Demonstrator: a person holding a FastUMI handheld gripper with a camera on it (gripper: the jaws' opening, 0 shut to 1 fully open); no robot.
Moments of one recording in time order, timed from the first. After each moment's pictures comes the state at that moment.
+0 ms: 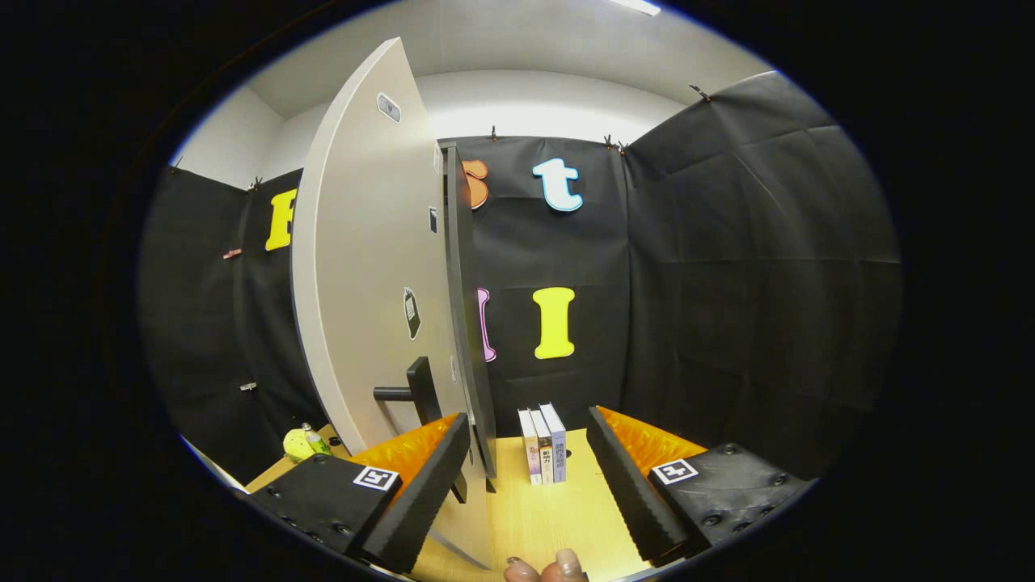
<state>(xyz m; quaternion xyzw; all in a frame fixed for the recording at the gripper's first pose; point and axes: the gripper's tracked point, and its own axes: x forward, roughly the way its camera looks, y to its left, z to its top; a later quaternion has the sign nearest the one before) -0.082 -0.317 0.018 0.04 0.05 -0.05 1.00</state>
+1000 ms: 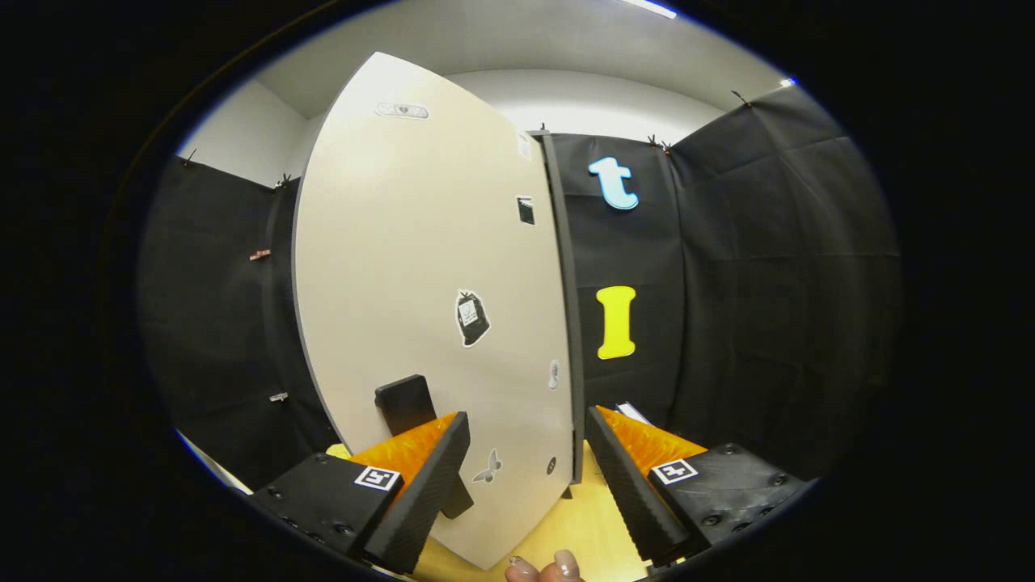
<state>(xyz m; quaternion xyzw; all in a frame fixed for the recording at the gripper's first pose) -0.037 -0.133 0.005 0.05 0.04 0.00 1.00</state>
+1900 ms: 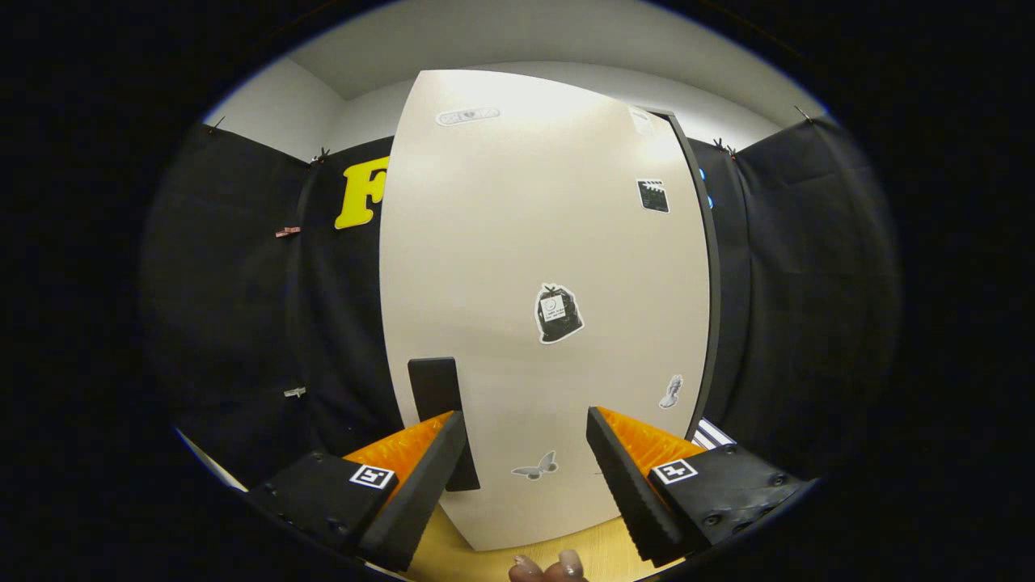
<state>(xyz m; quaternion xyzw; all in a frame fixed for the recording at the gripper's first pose) 0.042 -0.004 -0.010 0.02 0.03 0.05 1.00</state>
